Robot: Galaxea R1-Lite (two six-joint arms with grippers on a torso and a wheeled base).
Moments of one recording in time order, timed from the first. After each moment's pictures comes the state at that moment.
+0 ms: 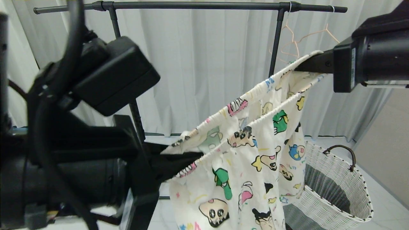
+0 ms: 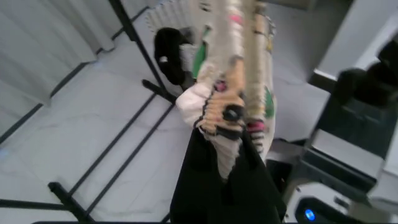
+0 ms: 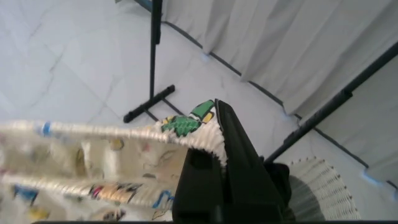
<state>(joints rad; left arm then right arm) -0.96 1.29 -1.11 0.25 -0.02 0.13 0.82 1.48 -1.62 0.37 -0.07 -0.10</state>
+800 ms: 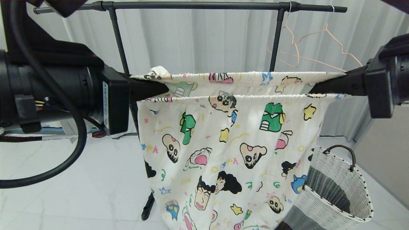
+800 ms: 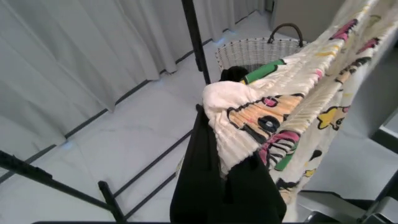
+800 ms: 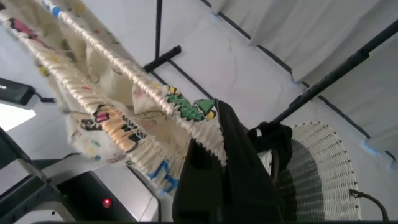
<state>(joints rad) -0.70 1.33 -1.30 0.24 -0.01 0.20 0.83 1.41 -1.62 0.61 -0.06 -0.10</state>
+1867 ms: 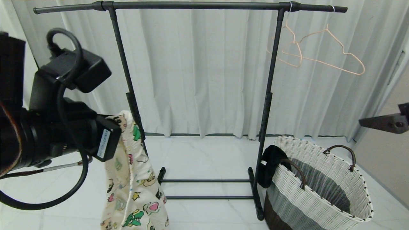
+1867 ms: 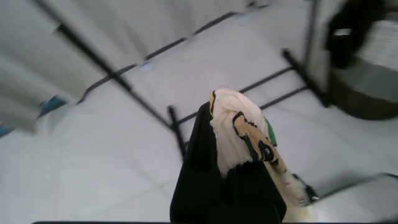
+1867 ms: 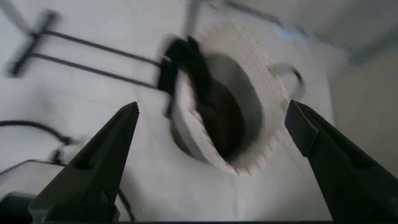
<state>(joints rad) -0.52 1.27 -1.02 0.19 0.24 0.25 0.42 1.23 -1.32 0.62 -0.22 -0.04</state>
